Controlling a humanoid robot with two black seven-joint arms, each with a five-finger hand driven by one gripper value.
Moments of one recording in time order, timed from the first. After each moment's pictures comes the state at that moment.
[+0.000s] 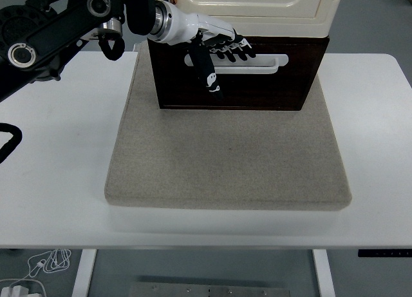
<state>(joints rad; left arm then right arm) -1.33 0.32 -0.57 -1.15 0.94 -0.61 0.52 -0.02 0.00 -0.04 0.15 0.00 0.00 -0.09</state>
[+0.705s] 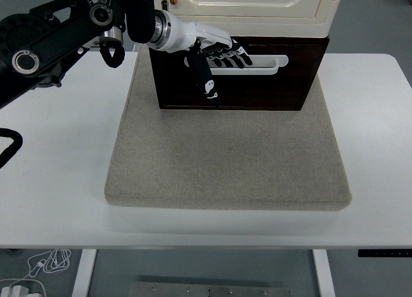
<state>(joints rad) -1.31 0.32 -0.56 -1.15 0.94 -0.61 0.51 -0.02 0.00 -0.04 0.15 0.00 0.00 -0.09</state>
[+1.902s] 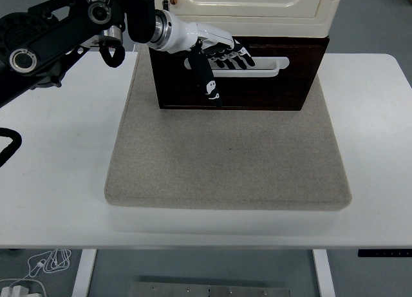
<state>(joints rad) -1.31 0.32 -0.56 -1.16 0.91 -0.61 0.51 -0.02 0.00 -0.04 0.15 0.00 0.00 -0.09</state>
